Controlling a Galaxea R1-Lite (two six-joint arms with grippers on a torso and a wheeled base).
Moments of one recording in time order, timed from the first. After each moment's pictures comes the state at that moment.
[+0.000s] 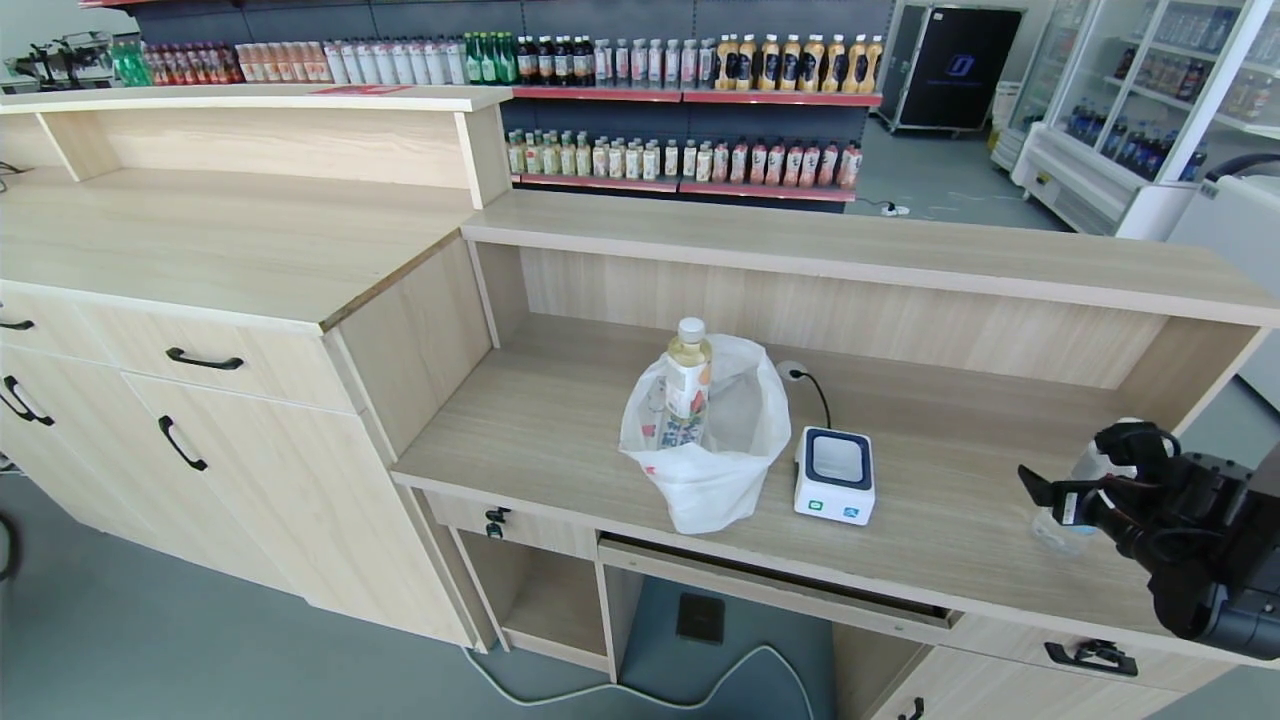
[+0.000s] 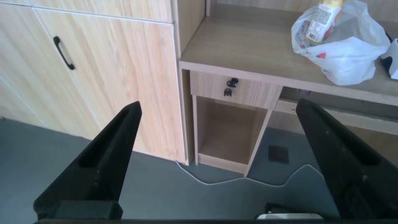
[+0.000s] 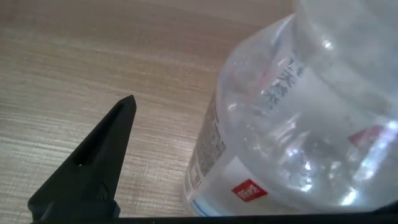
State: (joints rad) left arm 0.00 0.00 0.00 0.00 0.00 0.00; right arm -0.40 2.44 -0.78 -1.49 0.21 -0.25
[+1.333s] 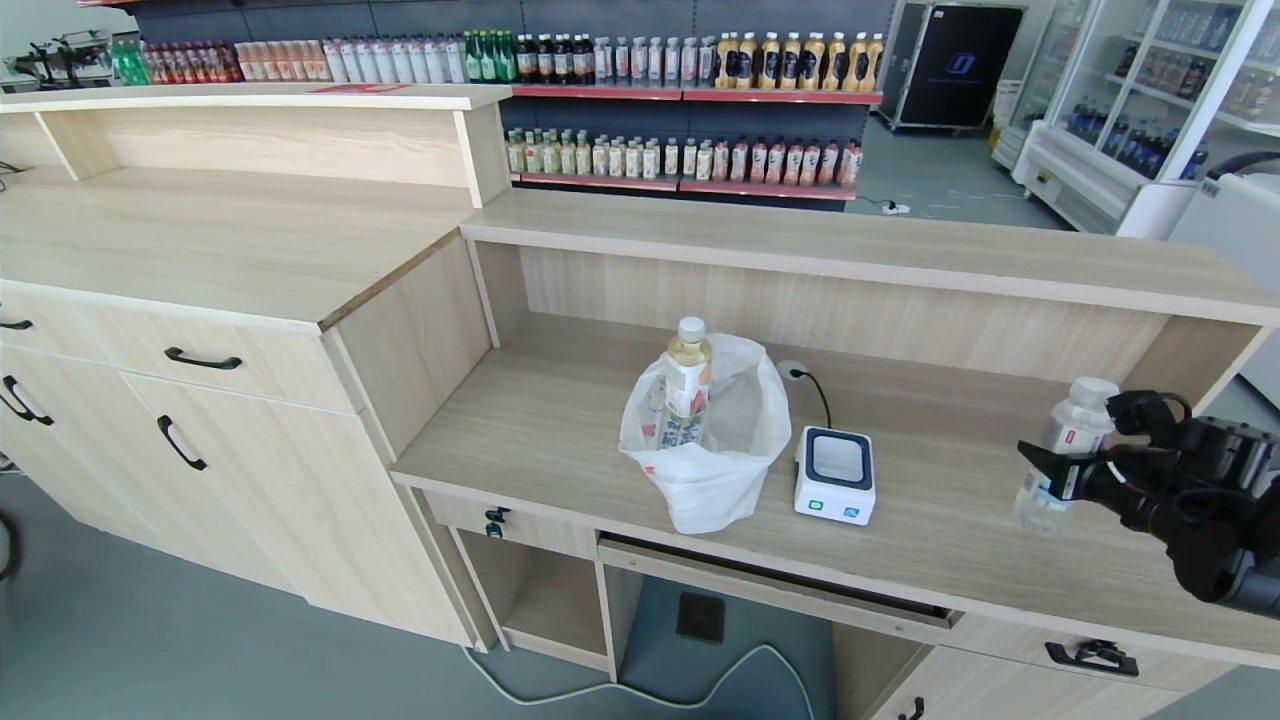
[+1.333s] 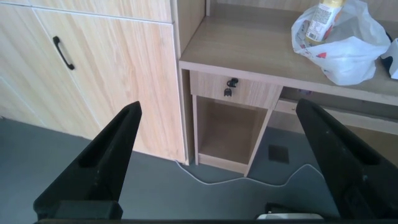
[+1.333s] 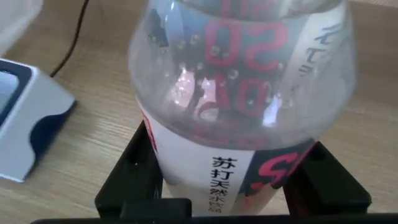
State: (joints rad) left arm 0.00 0.00 0.00 0.00 0.00 0.00; right arm -0.39 2.28 -0.83 -1.24 0.44 -0.12
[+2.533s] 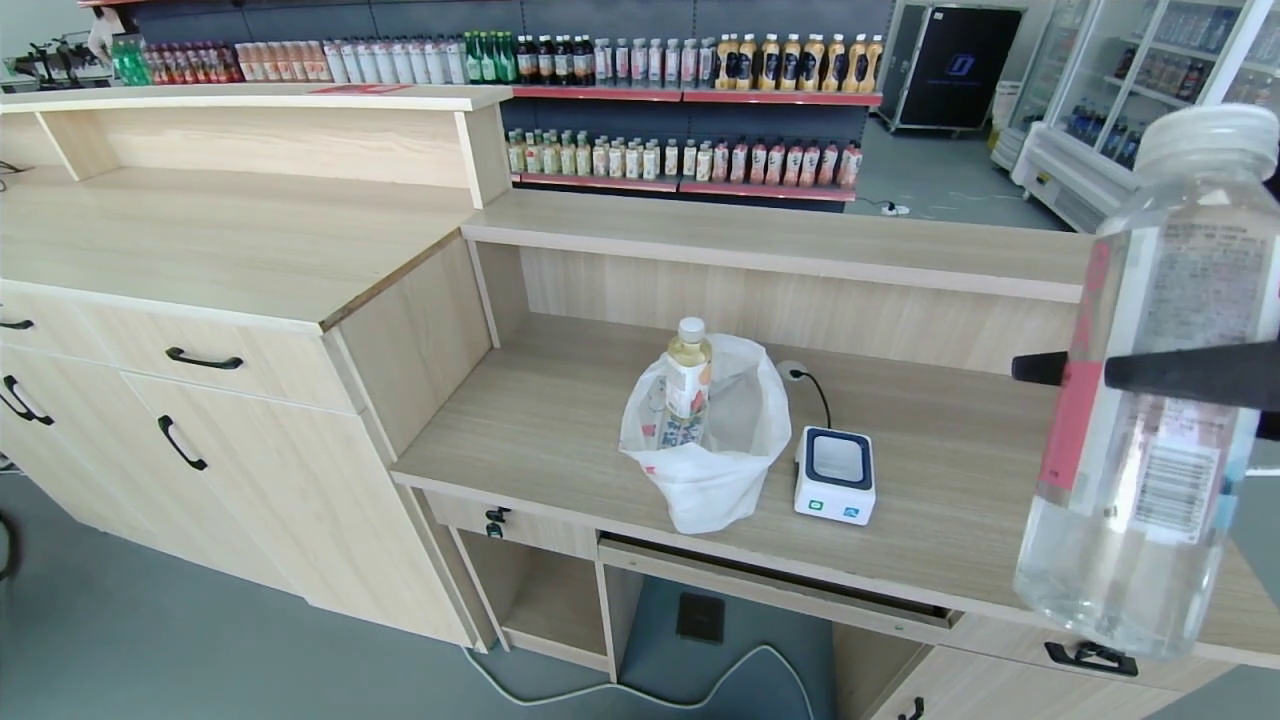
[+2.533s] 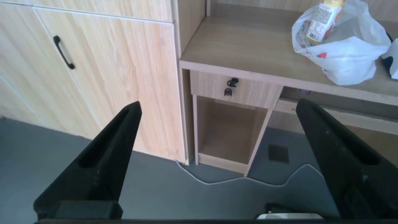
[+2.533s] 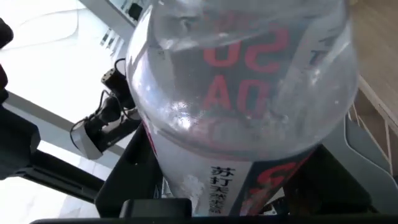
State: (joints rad) left arm 0.00 0.00 0.00 0.00 0.00 0.00; right arm 0.16 1.26 -0.95 -0.10 1.22 0.22
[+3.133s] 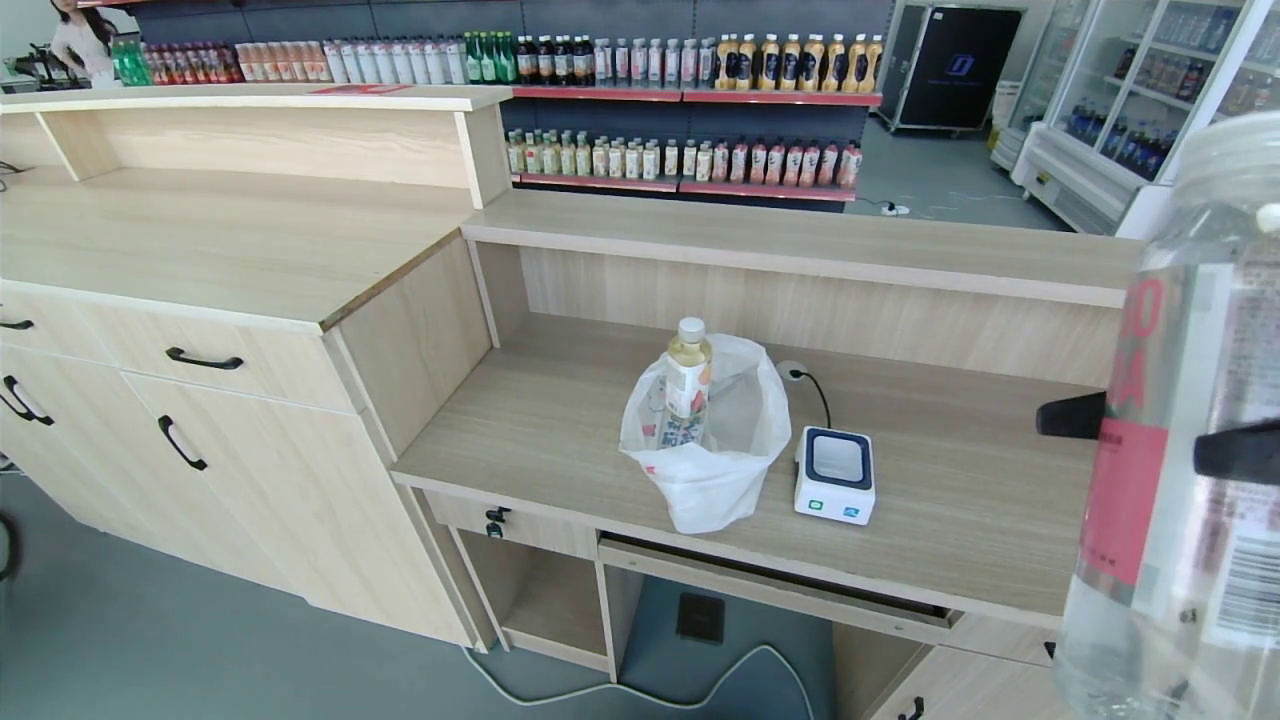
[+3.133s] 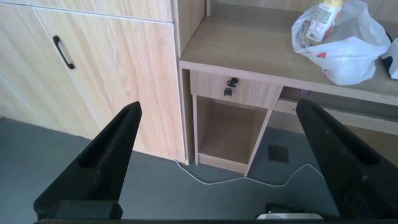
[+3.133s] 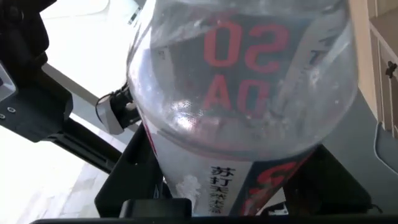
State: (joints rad) left arm 0.00 0.00 0.00 0.00 0.00 0.00; right arm 0.24 1.22 -0.92 -0.10 1.29 0.20
